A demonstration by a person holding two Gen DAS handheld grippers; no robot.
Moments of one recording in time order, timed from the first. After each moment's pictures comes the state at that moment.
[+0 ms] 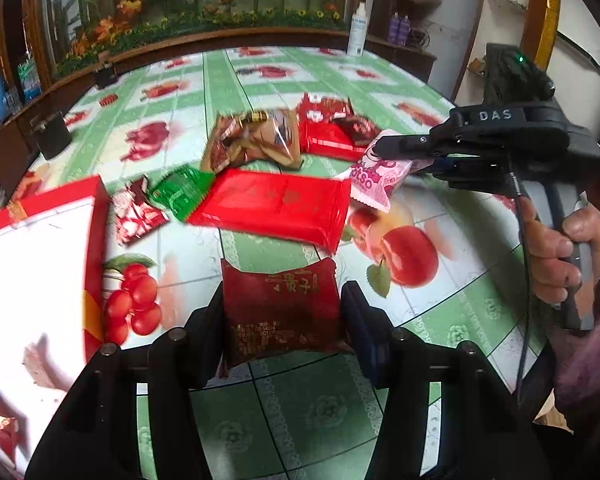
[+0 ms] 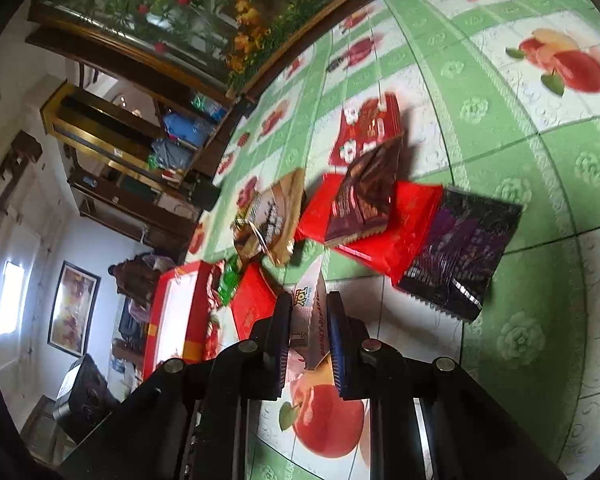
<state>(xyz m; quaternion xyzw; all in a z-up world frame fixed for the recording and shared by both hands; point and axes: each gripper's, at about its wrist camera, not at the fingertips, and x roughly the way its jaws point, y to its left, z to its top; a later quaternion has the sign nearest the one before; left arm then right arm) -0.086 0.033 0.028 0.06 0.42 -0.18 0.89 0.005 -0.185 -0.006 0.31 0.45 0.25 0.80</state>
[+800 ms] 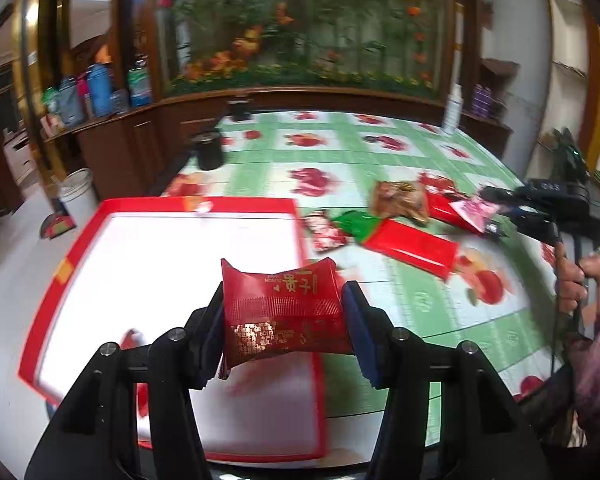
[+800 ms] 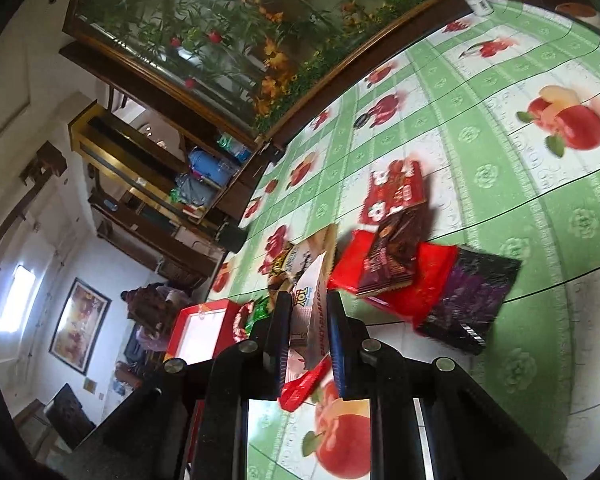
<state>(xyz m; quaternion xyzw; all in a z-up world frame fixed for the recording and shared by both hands) -0.136 0.154 0.069 0.01 0.34 -0.02 0.94 0.002 -0.182 0.018 0.32 0.37 0.27 0.83</state>
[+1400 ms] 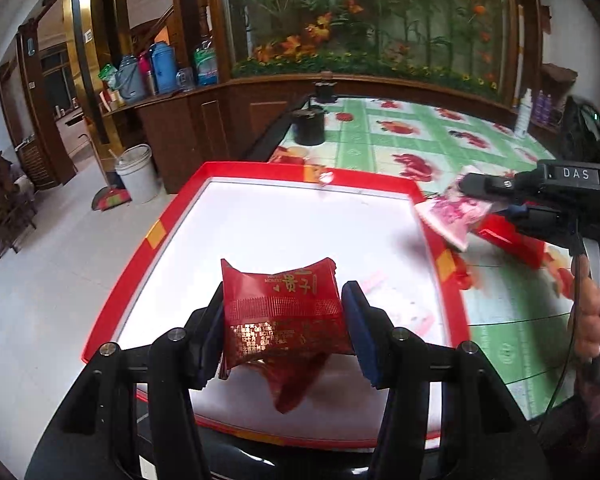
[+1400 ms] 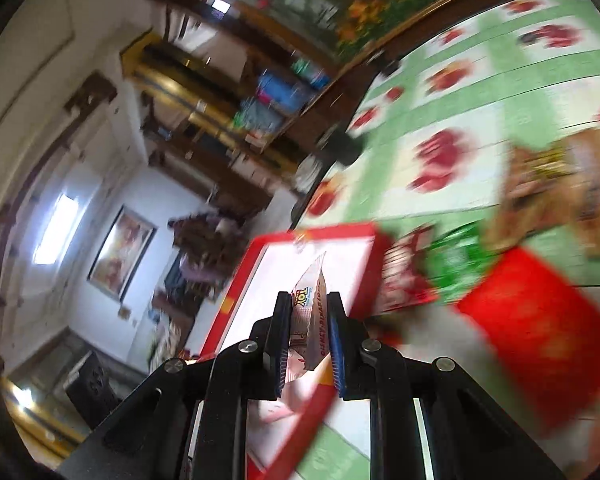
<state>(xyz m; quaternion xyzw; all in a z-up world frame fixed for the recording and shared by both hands) -0.137 0.226 0.048 0.01 0.35 0.09 0.93 0.004 0.032 0.021 0.25 0.42 0.42 0.76</state>
